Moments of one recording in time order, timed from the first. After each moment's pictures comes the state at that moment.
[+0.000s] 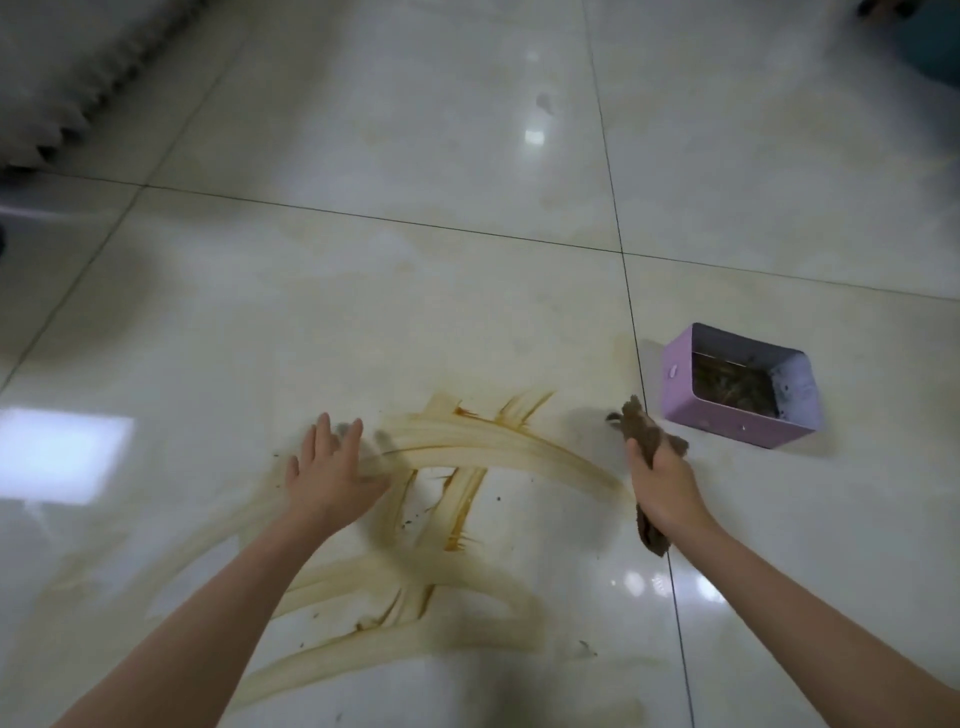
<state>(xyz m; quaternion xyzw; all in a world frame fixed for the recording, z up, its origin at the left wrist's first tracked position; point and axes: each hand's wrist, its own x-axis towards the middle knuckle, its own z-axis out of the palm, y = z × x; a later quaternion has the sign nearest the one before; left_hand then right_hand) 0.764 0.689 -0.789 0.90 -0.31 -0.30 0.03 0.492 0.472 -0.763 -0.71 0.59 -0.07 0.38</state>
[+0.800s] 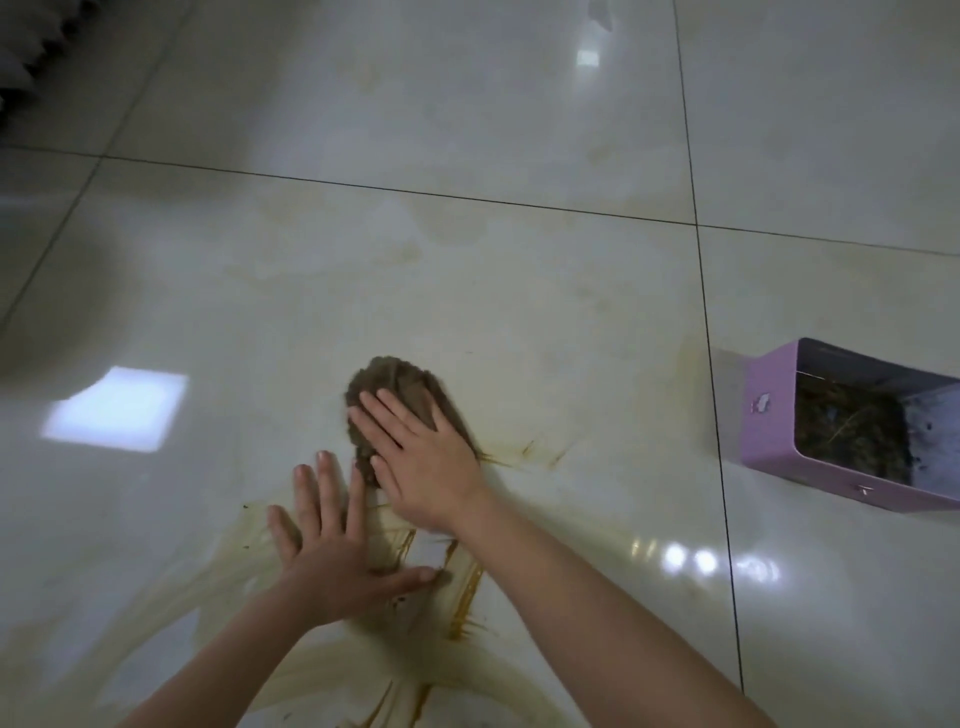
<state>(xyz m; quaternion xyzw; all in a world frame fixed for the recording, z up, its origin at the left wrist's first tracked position) 0.757 0.663 -0.813 0.85 -0.30 -0.43 -0.12 0.716 0.525 -0.857 -0.99 0.07 0.07 0.13</state>
